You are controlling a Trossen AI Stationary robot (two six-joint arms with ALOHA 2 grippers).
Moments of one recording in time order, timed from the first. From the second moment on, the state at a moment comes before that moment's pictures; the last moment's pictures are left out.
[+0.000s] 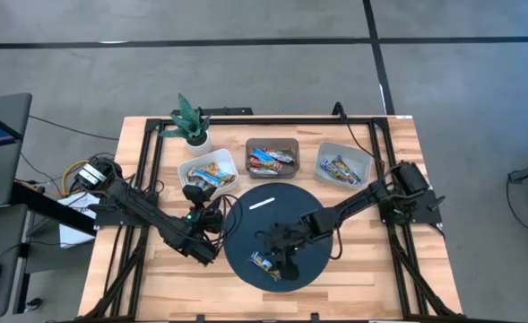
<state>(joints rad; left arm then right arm) -0.56 1.65 0.99 -1.08 -1.21 -0.70 0.35 1.94 1.12 0.04 -0.21 0.30</state>
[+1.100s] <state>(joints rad) -0.52 1.65 0.82 -0.17 -0.51 0.10 0.57 1.97 1.18 0.10 0.38 0.52</state>
